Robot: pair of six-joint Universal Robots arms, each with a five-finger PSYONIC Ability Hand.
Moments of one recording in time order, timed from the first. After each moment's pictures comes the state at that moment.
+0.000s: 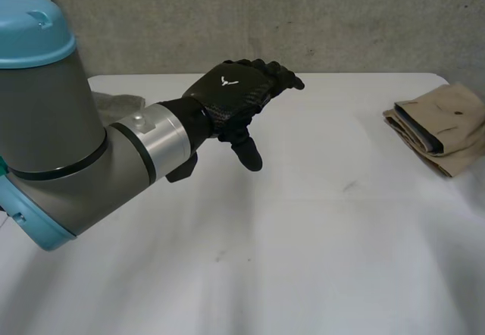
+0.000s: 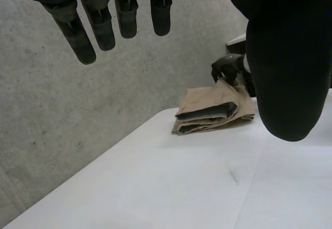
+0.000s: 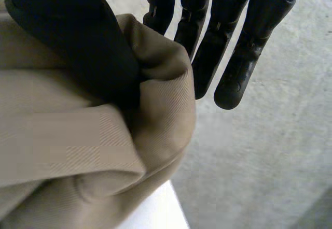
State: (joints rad) left arm 4.11 -1.91 -1.20 3.02 -1.17 3.26; right arm 1.39 -0.18 0.08 0.14 1.57 3.03; left_hand 0.23 0.22 0.22 0.22 0.04; right_hand 0.95 1.18 1.17 1.19 0.97
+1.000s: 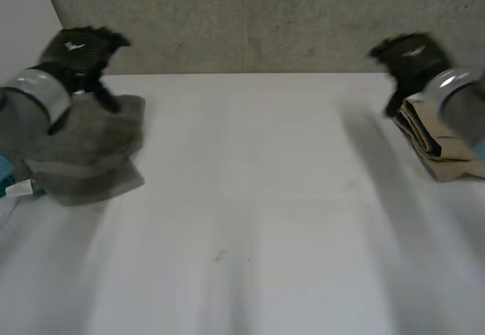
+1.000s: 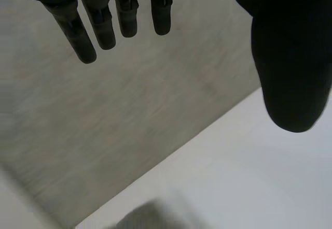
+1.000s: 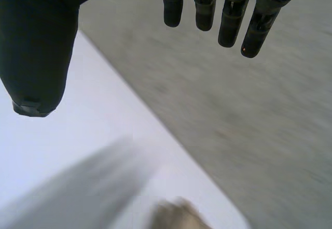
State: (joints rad) left arm 4.57 -1.97 -1.21 3.15 -1.32 3.44; right arm 1.77 -0.96 0.95 0.13 1.34 2.63; left_hand 0.23 0.21 0.22 0.21 0.04; right_hand 0.16 0.22 0.22 0.23 0.06
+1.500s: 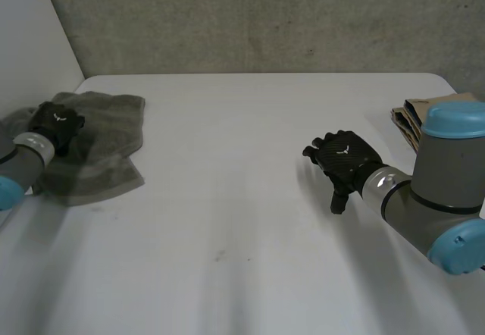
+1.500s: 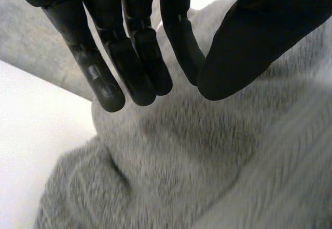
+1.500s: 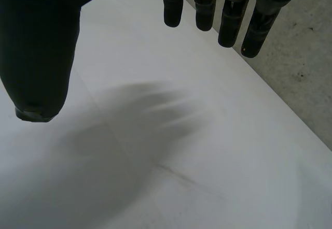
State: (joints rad) left arm 4.79 -2.41 -1.09 3.27 -1.32 3.98; right arm 1.95 -1.05 1.47 -0.02 1.34 2.59; left_hand 1.15 1.14 1.13 1.14 0.96; right_hand 0.16 0.22 0.22 0.23 0.06
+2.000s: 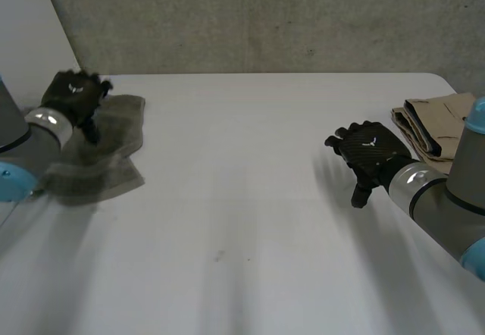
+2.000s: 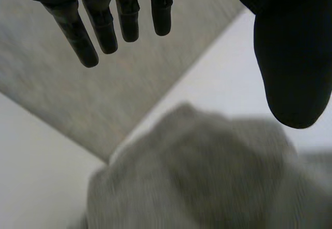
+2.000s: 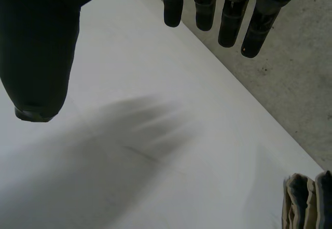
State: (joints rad) left arm 4.65 -2.18 -1.22 3.24 -1.38 3.73; right arm 1.86 -1.19 1.58 -0.05 1.33 2.60; left_hand 0.24 0.29 0.29 0.28 0.10; right_hand 0.16 0.22 0.22 0.23 0.06
